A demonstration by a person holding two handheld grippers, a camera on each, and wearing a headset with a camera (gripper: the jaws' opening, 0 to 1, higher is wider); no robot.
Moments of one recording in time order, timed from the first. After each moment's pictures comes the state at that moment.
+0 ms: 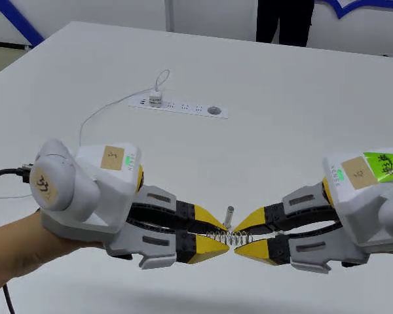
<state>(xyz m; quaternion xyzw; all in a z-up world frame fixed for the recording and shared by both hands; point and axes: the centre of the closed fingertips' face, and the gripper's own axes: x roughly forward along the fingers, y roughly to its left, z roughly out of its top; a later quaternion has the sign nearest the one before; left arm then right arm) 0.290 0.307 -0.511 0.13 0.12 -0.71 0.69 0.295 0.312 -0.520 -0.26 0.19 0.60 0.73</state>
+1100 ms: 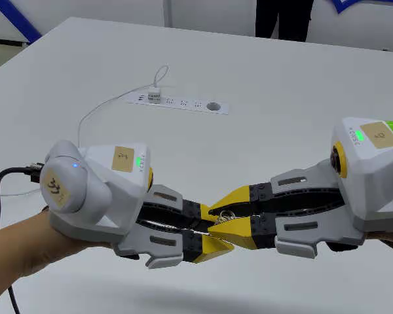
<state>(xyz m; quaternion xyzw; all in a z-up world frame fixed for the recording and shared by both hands) 0.288 0.301 -0.514 0.13 0.12 -0.71 0.68 0.291 0.347 -0.477 -0.14 0.14 0.62 0.76</state>
